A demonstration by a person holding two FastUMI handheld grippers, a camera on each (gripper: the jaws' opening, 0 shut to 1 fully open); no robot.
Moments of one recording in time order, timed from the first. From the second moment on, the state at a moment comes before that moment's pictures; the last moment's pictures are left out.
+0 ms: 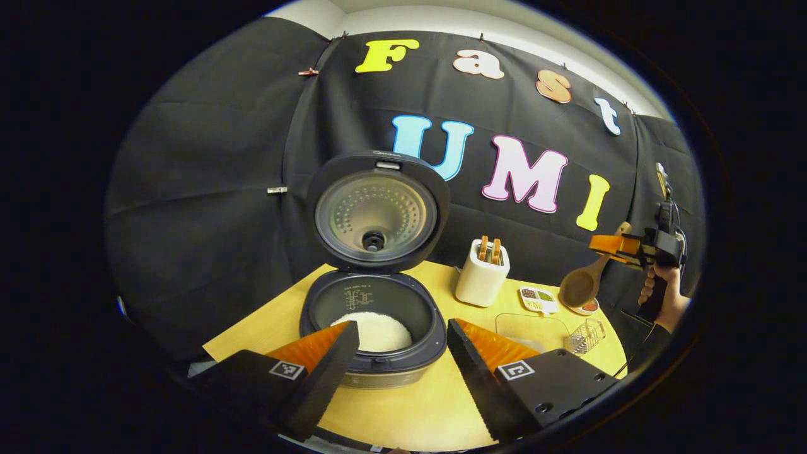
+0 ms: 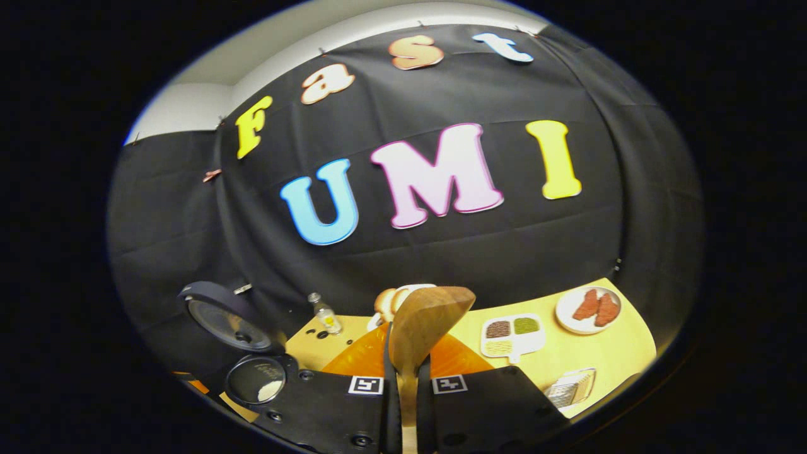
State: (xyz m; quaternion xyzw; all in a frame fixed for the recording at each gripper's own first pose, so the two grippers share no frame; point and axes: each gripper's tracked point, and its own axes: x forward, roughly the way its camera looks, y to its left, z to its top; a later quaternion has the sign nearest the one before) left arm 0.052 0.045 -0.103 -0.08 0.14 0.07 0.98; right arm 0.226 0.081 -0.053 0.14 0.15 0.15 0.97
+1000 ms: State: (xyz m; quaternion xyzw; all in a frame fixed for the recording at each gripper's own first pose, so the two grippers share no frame) left arm 0.074 -0.033 -0.083 -0.04 0.16 0.09 0.98; right arm 0.264 -0.158 -0.193 0.22 0.22 -0.08 0.95
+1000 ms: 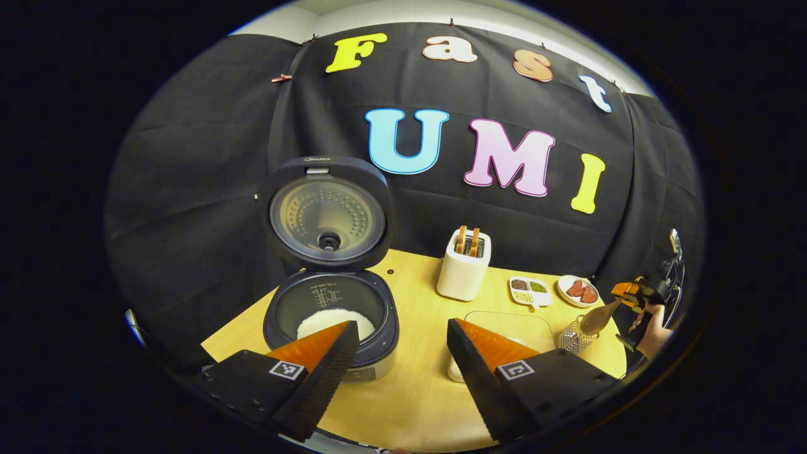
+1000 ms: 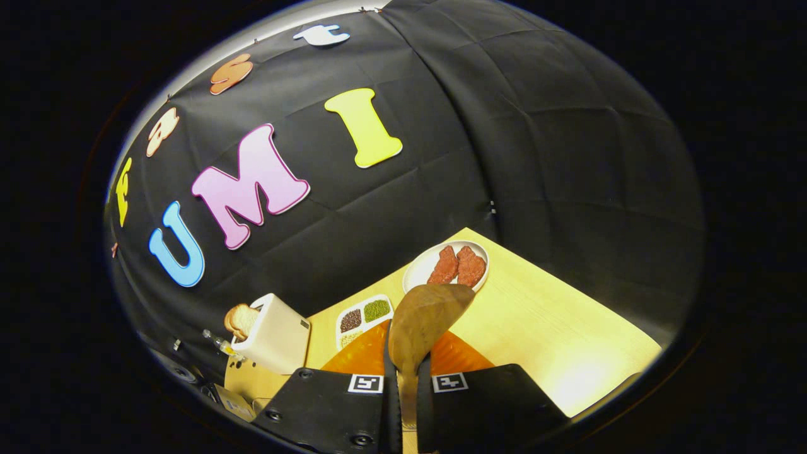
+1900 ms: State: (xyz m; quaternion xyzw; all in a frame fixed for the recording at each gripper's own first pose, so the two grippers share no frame) left arm 0.096 0.023 0.012 0.01 0.04 0.16 0.99; right arm 0.251 -0.156 -0.218 0.25 0.22 -0.10 0.94
